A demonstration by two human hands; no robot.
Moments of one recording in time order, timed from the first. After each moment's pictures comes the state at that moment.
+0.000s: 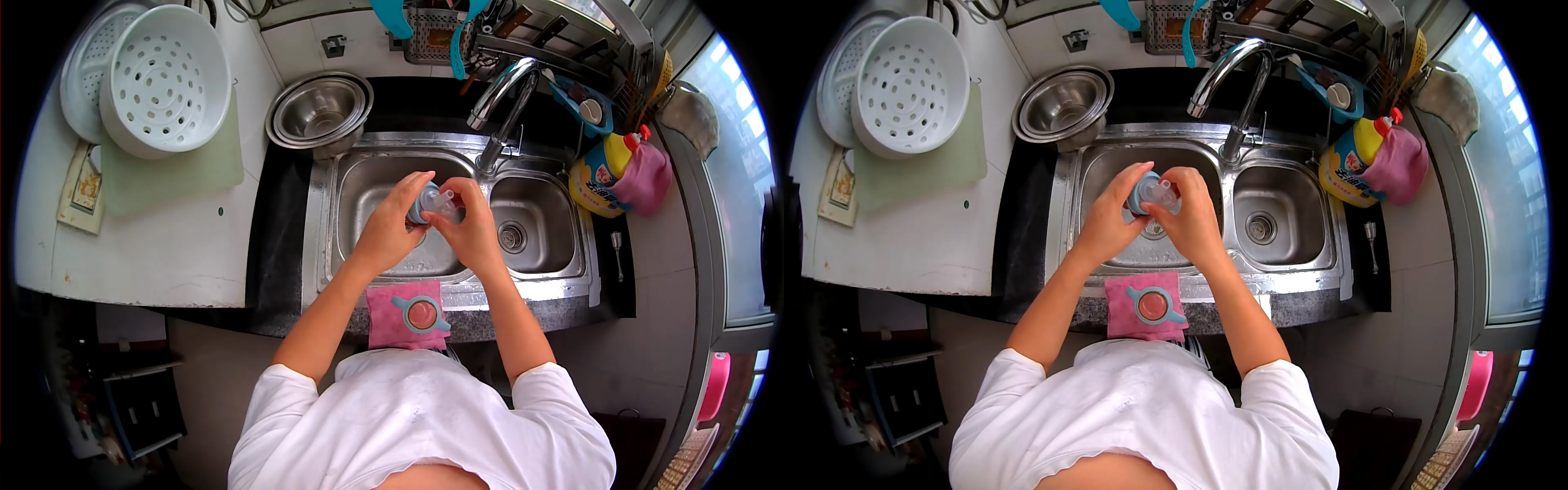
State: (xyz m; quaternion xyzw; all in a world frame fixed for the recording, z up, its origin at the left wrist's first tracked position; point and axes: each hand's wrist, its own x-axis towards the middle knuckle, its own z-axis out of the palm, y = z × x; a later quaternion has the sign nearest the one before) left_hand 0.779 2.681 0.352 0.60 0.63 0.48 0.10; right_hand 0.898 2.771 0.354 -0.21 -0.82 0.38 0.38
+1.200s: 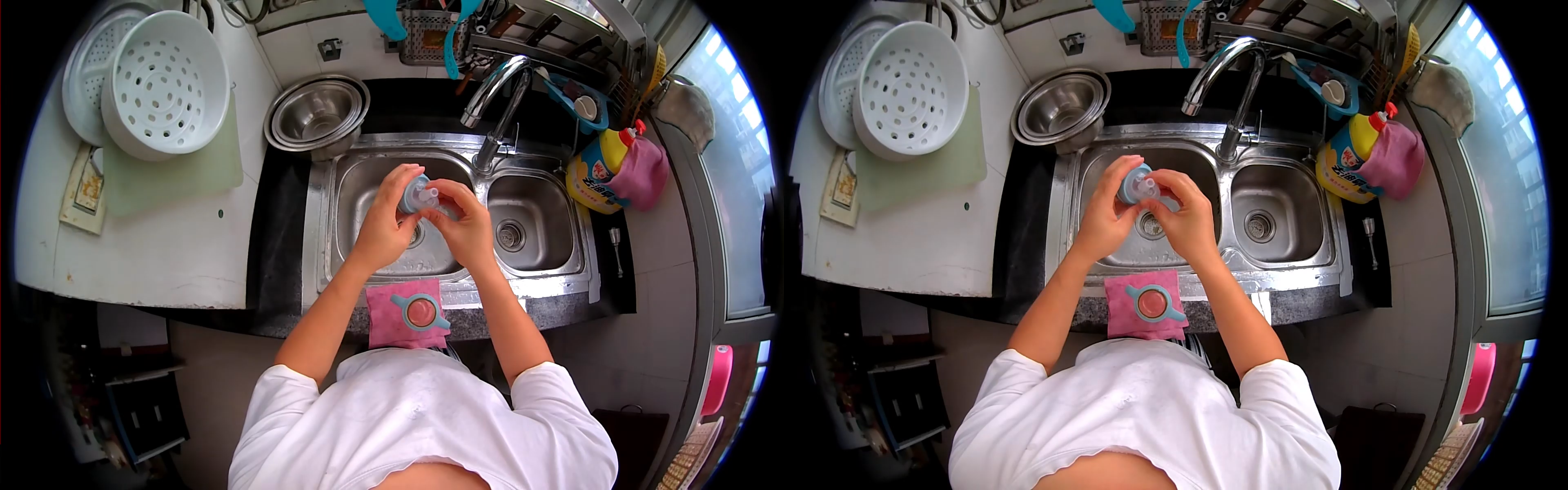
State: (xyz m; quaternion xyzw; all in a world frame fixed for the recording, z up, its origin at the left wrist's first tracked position) left_hand 0.777 2.684 0.342 0.55 0.59 0.57 0.16; right_hand 0.892 2.767 0.335 -0.19 -0.74 0.48 0.43
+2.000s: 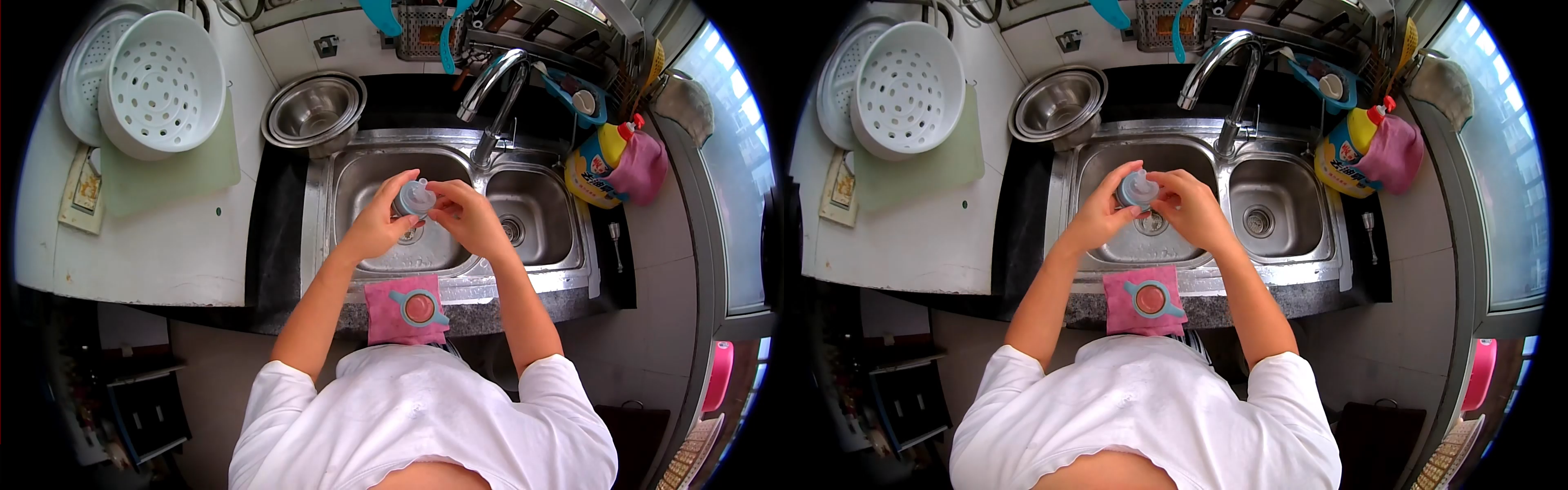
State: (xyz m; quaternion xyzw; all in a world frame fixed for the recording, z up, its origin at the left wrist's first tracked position) left_hand 0.764 2.682 0.324 0.48 0.50 0.59 0.42; right_hand 0.910 2.785 0.348 -0.19 -0.82 0.47 0.28
